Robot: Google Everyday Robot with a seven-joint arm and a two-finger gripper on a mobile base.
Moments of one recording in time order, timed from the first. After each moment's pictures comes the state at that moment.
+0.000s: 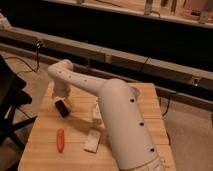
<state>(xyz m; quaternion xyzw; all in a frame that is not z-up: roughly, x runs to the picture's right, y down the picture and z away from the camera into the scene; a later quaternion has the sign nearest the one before) -0.264 0.087 0.898 -0.26 -0.28 -0.48 0.79</state>
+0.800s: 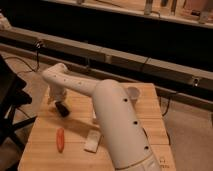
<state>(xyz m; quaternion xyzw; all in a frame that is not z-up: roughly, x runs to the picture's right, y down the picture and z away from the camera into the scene) -0.274 0.111 0.907 -0.28 -0.29 -0.52 0.75</state>
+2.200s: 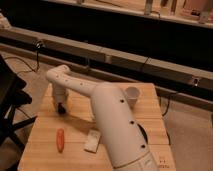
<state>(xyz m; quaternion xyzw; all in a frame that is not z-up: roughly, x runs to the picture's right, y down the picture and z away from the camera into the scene) -0.266 0.124 0.918 -0.31 -0.31 -0.49 0.76</state>
